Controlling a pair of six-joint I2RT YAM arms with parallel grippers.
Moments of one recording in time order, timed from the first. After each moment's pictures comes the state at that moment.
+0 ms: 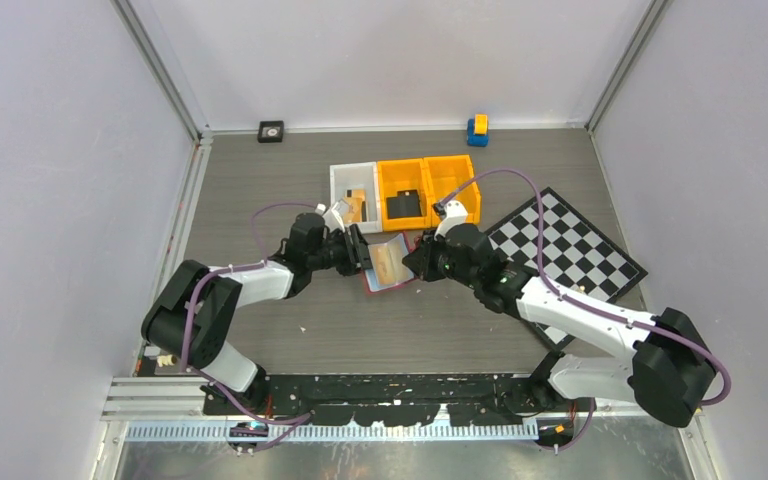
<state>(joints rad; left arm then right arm) -0.46 1.55 0.61 0.45 0.58 -0.84 0.80 1.19 0.71 0.04 0.02 0.58</state>
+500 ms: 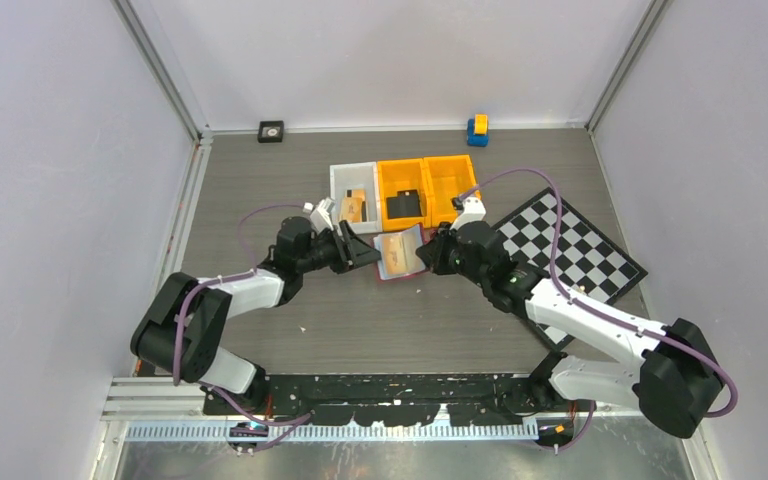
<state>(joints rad) -0.43 1.49 0.55 0.54 0.58 -0.89 0.76 1.14 0.69 0.00 0.13 0.63</state>
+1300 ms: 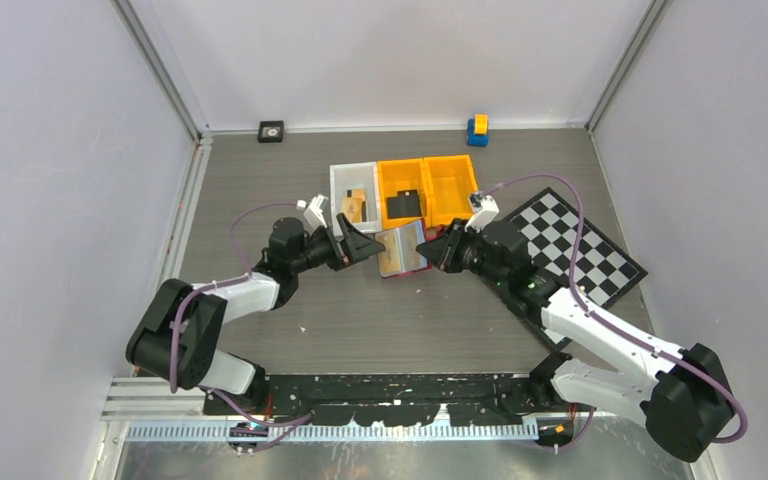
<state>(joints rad) -0.40 1.44 0.50 0.65 0.60 -0.95 0.65 1.03 0.62 0.10 -0.10 0.72</state>
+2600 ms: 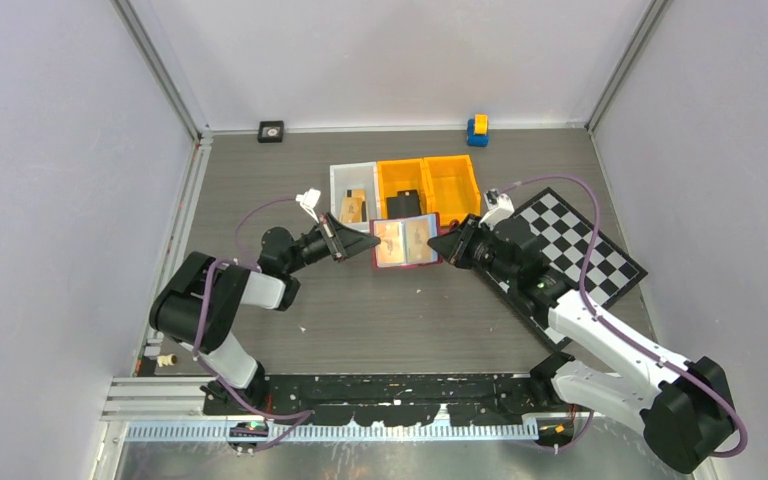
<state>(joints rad) -0.36 1.64 0.44 1.35 0.75 -1.24 0.57 0.97 0.61 0.07 -0.12 0.77</state>
